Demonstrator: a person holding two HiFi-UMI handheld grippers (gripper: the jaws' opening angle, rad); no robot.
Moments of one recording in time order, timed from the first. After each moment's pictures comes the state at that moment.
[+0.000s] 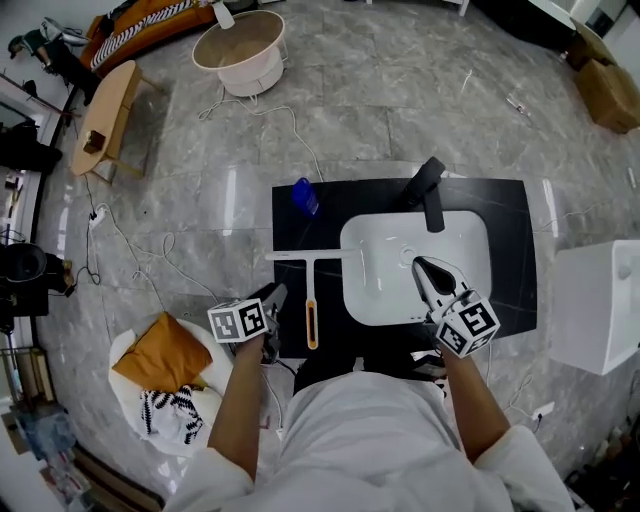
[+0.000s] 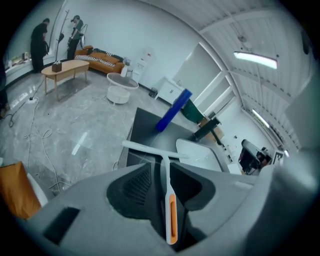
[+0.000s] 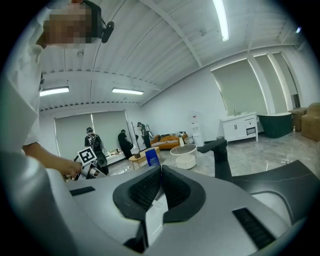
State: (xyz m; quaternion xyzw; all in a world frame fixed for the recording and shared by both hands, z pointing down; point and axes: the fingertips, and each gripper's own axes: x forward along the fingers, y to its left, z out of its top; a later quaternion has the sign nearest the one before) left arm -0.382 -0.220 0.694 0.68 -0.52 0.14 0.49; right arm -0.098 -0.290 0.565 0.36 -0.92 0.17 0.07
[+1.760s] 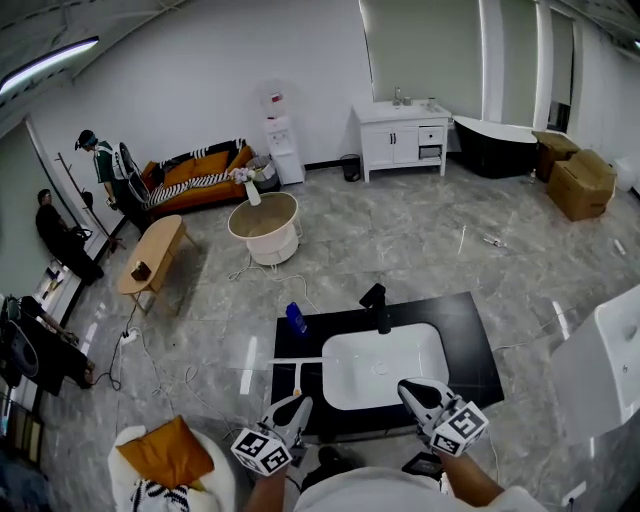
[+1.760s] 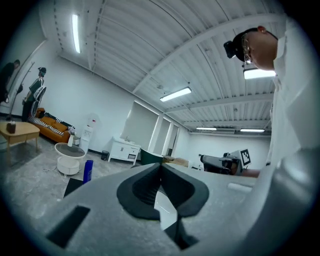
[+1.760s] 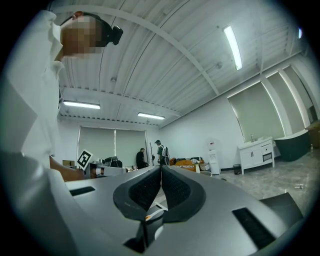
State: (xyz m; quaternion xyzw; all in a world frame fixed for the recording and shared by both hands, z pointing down) left arm -0.193 -0.088 0.436 0.87 -0.46 -0.06 0.12; right arm 0.004 -0.113 0.403 0.29 -0.96 0.06 -0.04
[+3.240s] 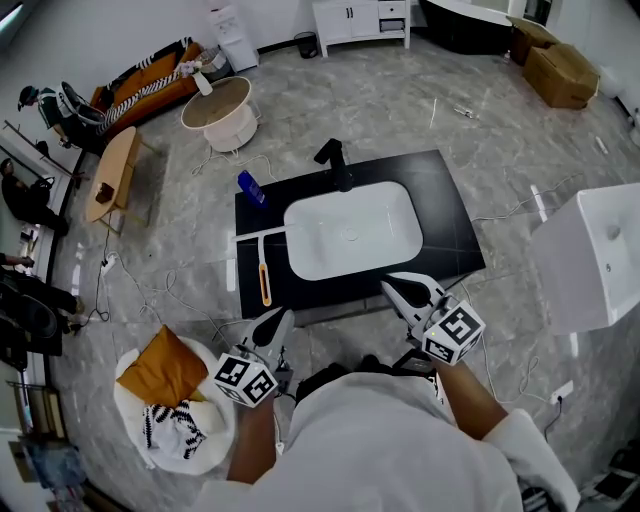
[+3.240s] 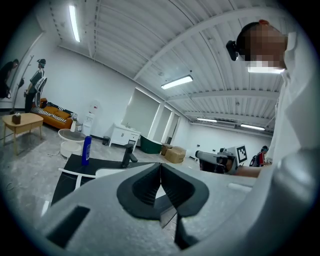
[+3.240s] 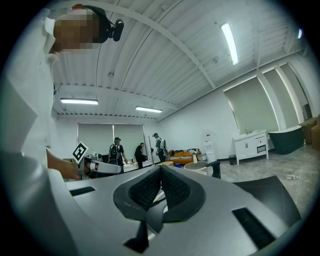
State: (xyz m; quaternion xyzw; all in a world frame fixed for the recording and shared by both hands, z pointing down) left arm -0.141 -0.002 0.465 0.87 -0.45 0.00 0.19; right arm 0.041 -0.039 0.437 0.30 -0.95 0.09 -0.01
